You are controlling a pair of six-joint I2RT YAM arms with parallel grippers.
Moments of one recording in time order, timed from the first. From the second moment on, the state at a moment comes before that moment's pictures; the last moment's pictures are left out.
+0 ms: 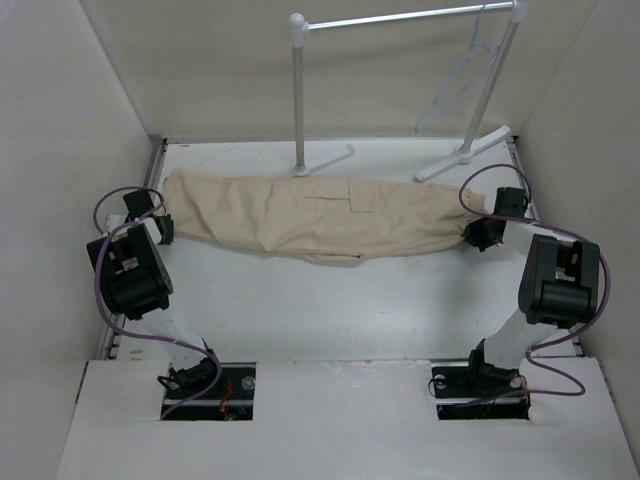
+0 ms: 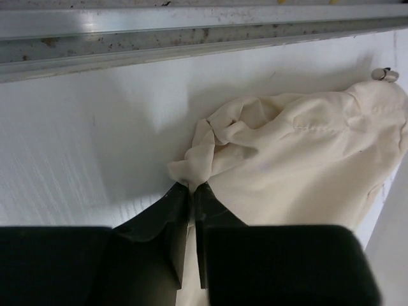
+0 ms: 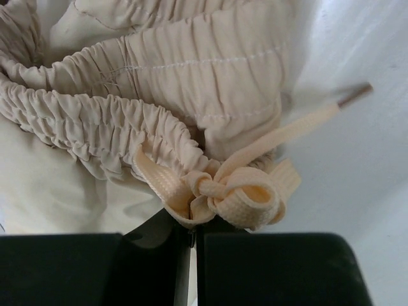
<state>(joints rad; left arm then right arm) 0.42 1.82 1.00 -0.07 -0.13 -1.18 -0.22 1.70 0.92 -0.21 -0.03 0.99</state>
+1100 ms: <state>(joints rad) 0.38 1.19 0.83 -0.73 -0.55 -0.97 -0.40 0.86 0.52 -0.56 0.02 0.89</state>
